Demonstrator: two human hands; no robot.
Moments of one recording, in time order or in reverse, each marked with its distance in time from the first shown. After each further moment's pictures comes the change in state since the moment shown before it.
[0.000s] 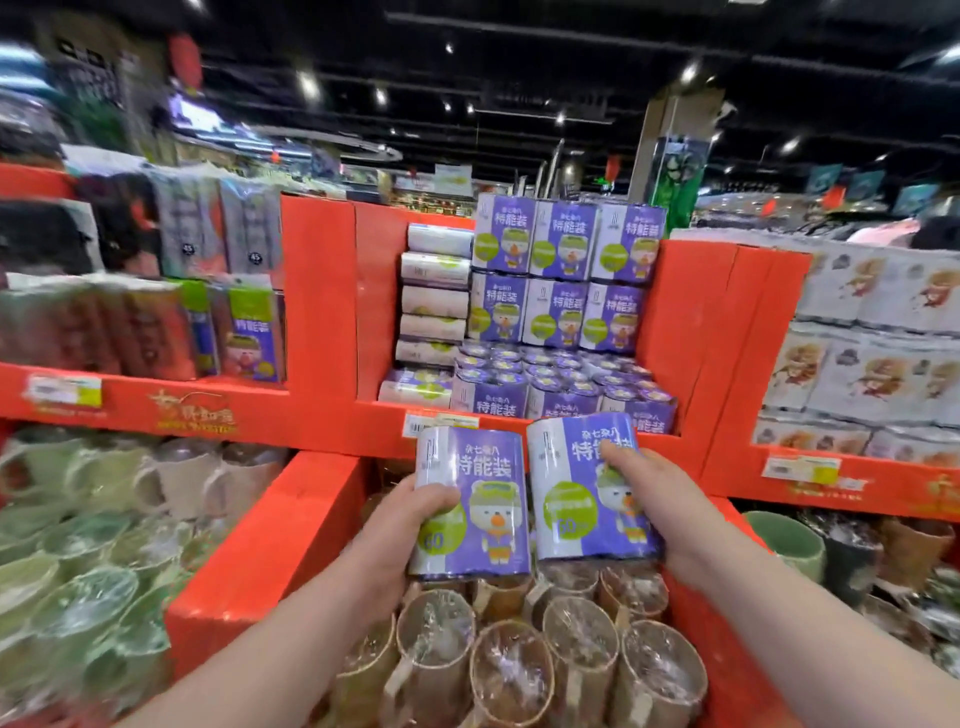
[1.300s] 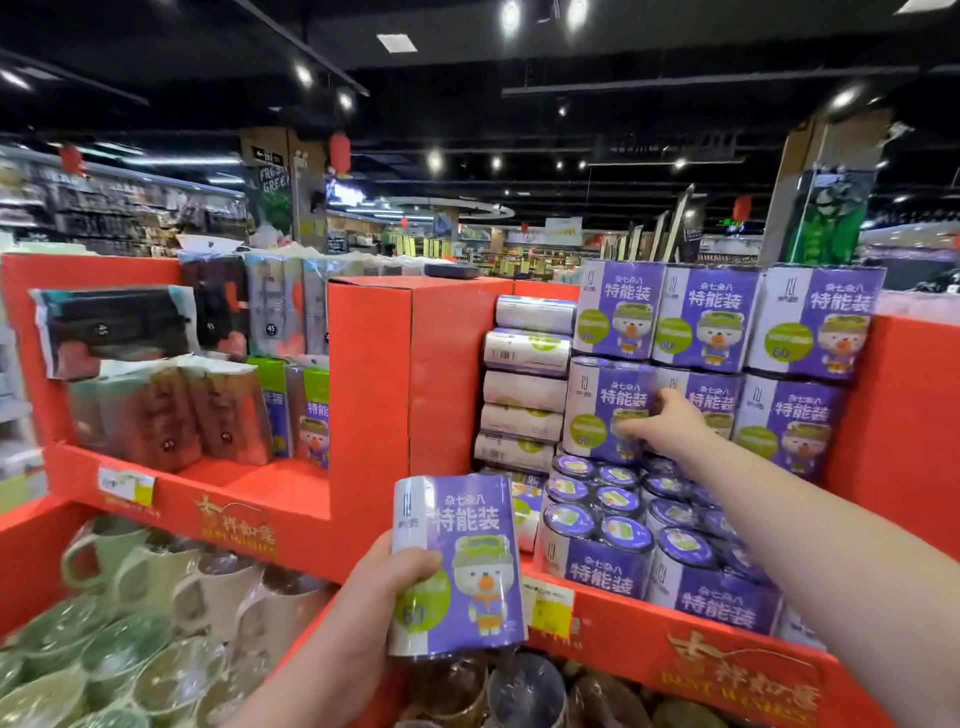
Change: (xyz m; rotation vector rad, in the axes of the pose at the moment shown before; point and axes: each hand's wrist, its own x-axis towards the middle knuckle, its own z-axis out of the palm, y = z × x) left_hand 0.125 0.057 -0.064 -0.068 0.284 0.184; right_hand 0.318 -0.075 0.066 -0.566 0.062 -0.212
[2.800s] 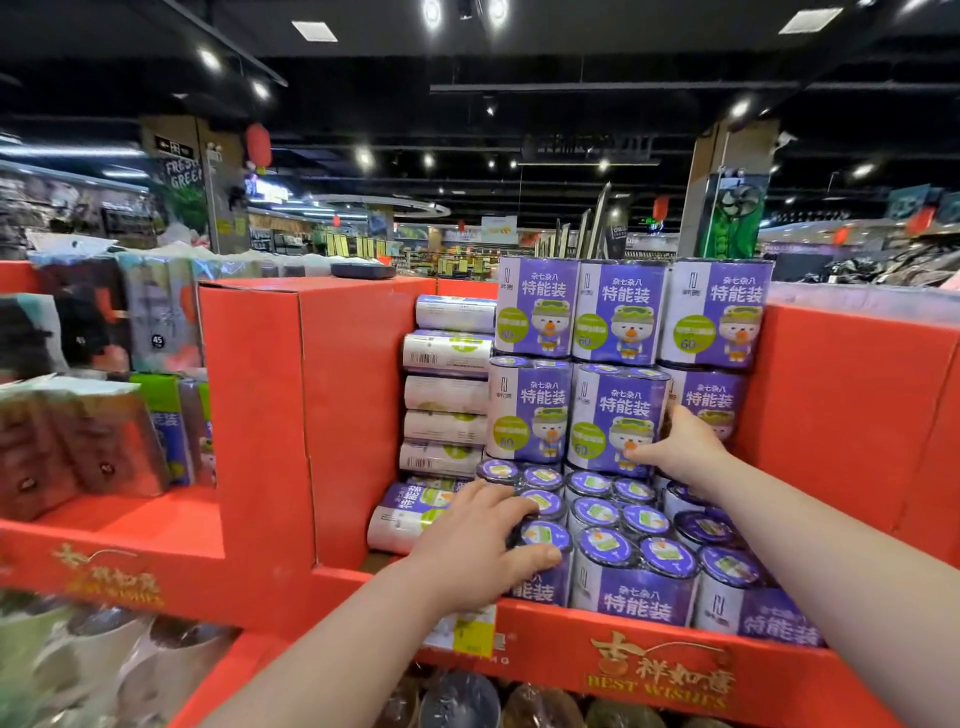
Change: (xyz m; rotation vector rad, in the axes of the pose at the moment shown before) left_hand 0.065 -0.016 0.109 1.582 -0.468 0.537; right_hand -0.006 0.054 -0.070 -0.259 0.102 0.090
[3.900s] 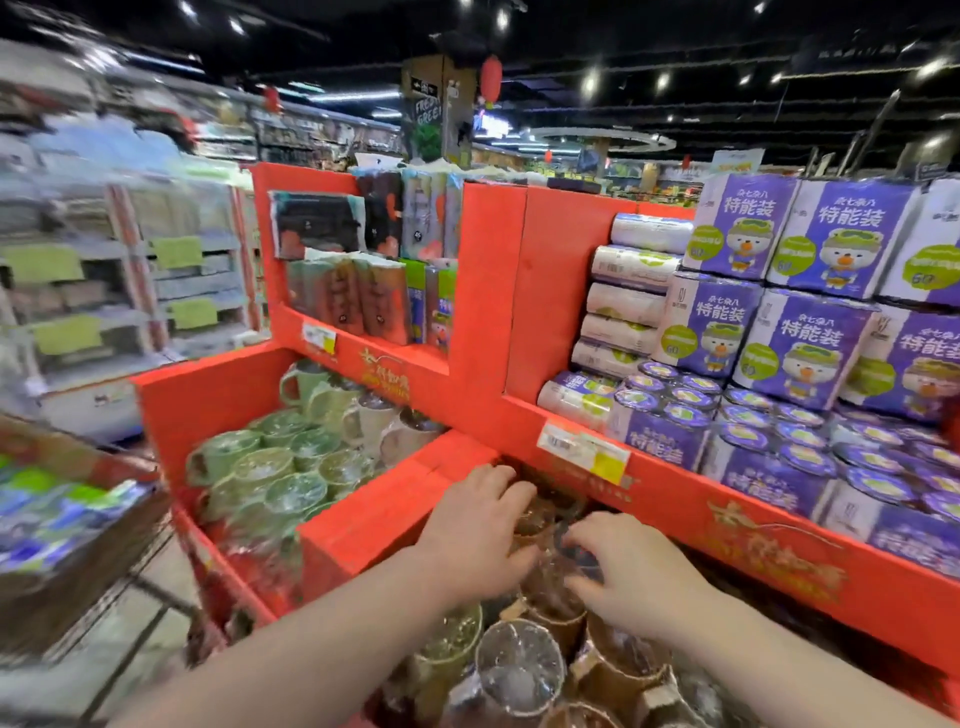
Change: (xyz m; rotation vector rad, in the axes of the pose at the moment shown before) left_hand -0.188 0.016 0.041 0.246 0.140 -0.364; right_hand -0.251 -0.012 0.085 -0.522 -0.569 -0.961
